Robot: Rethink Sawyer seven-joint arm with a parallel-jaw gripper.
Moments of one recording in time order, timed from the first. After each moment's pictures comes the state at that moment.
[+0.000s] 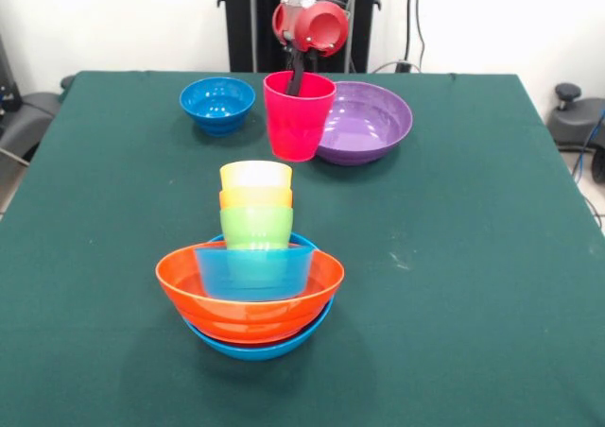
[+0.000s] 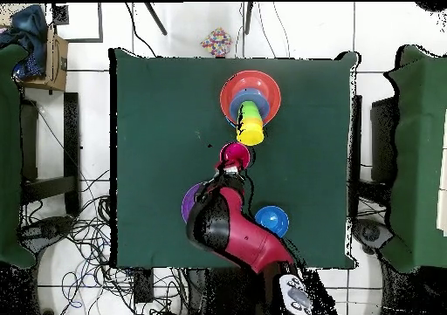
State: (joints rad) arm -0.21 -0.74 -0.07 2.17 0.27 -0.39 2.56
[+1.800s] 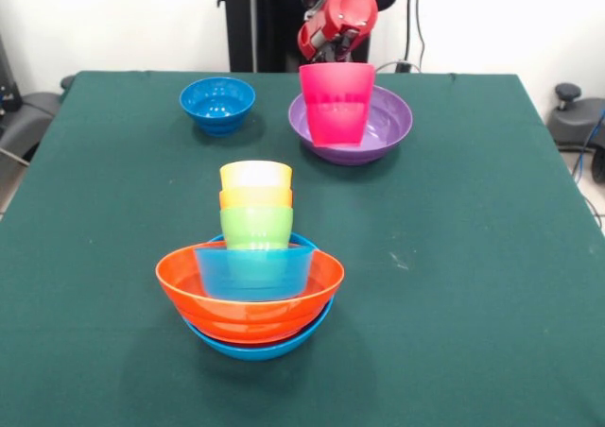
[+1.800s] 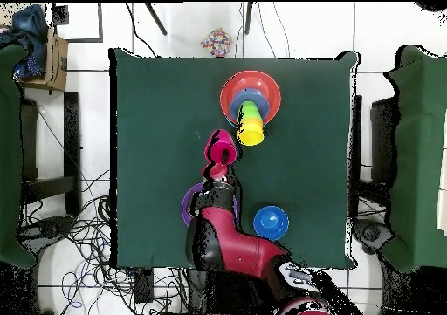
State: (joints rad) arm -0.32 -0.63 0.03 2.22 -0.08 -0.93 2.84
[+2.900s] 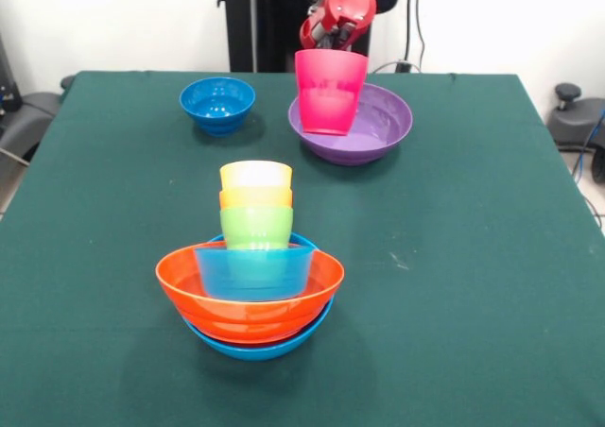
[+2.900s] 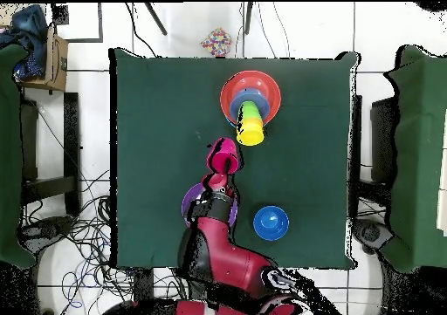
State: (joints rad) arm -0.23 -0.57 -0.02 2.28 0.06 -1.11 2.85
